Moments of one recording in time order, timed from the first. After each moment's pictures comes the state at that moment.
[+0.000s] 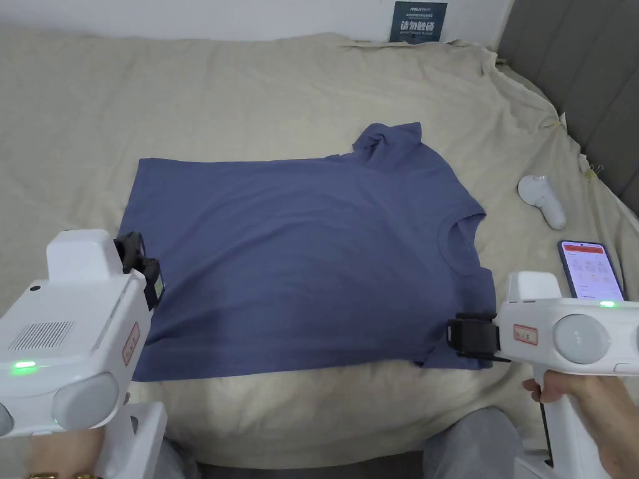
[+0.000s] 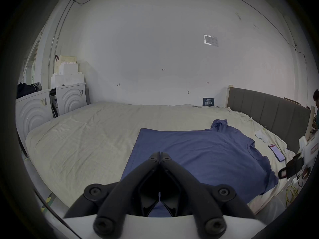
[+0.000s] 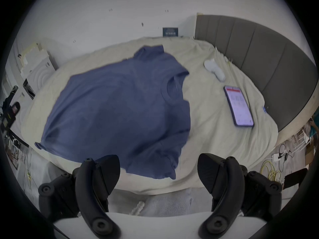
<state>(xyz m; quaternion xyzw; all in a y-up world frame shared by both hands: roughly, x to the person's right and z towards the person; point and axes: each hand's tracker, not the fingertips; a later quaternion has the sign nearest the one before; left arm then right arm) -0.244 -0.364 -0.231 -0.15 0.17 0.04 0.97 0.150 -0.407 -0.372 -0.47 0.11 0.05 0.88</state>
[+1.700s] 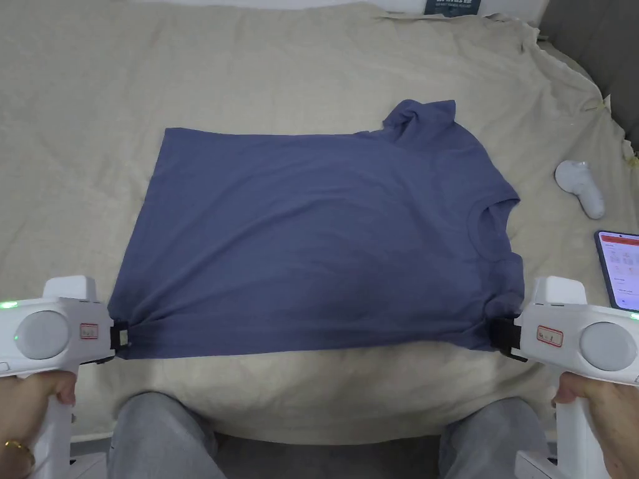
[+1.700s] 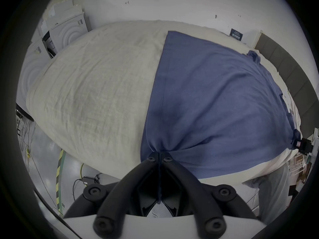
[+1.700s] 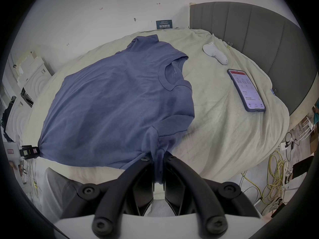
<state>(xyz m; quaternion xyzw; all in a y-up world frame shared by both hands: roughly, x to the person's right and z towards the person) -0.340 -0.442 -0.231 -0.48 0.18 0.13 0.85 0.154 -0.425 -0.374 -0.47 0.11 0.00 0.88</state>
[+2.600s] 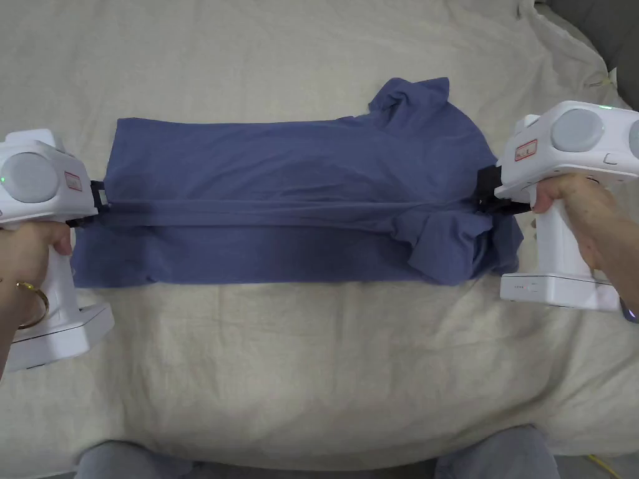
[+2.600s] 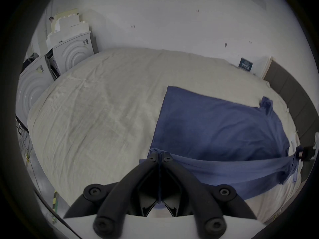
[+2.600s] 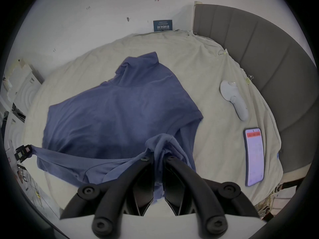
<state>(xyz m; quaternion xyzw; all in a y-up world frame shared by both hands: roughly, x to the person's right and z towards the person) -0.389 -0.402 -0.428 -0.42 0.24 0.11 0.87 0.086 -0.380 -0.604 -0.51 0.08 0.03 0.86</state>
